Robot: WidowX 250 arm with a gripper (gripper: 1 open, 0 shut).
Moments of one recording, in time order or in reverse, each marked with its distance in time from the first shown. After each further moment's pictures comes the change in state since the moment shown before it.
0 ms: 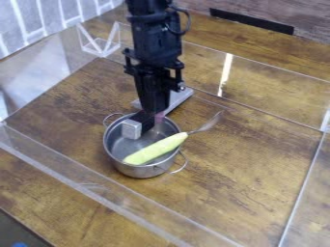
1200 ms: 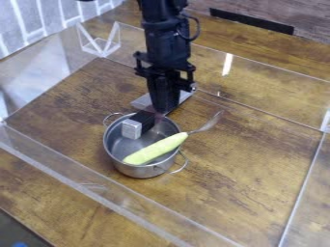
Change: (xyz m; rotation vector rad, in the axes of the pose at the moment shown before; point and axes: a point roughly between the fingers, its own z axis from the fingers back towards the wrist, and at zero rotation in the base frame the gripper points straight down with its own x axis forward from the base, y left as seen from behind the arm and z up) arm 0.025 0.011 -0.011 0.016 -0.024 0.062
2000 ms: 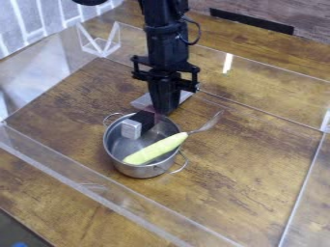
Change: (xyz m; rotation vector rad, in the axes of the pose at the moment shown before) arm 0.006 0.006 -0.003 0.011 0.009 0.141
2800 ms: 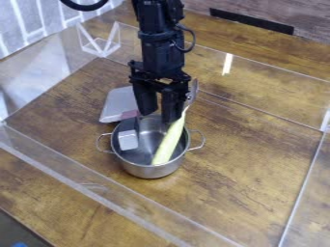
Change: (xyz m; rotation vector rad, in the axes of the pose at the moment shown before) arm -0.009 0.006 -0.005 0.013 0.032 -0.117
